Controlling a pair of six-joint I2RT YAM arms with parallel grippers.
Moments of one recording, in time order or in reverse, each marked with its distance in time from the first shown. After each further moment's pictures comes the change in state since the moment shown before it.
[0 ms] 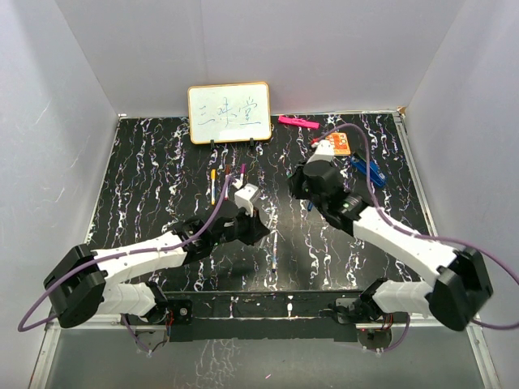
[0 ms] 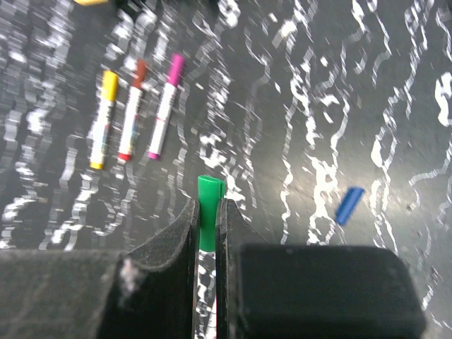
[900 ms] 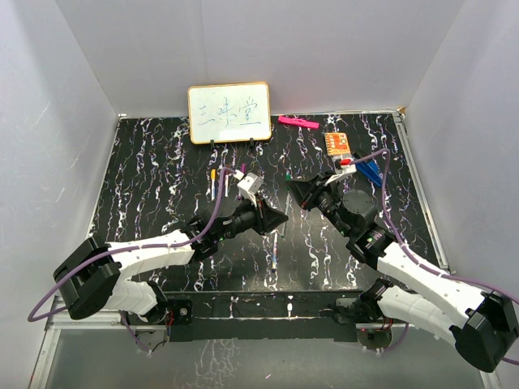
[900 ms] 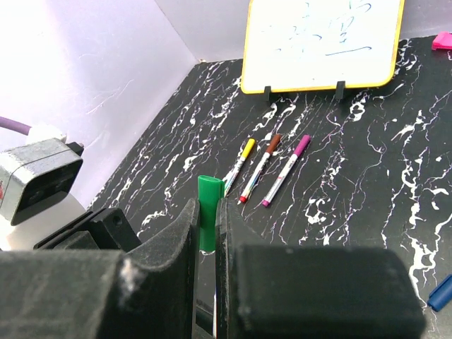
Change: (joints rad) left arm 0.000 0.083 -0.005 0.396 0.084 -0.106; right arm 0.000 -0.325 -0.324 0.464 -0.212 -0.015
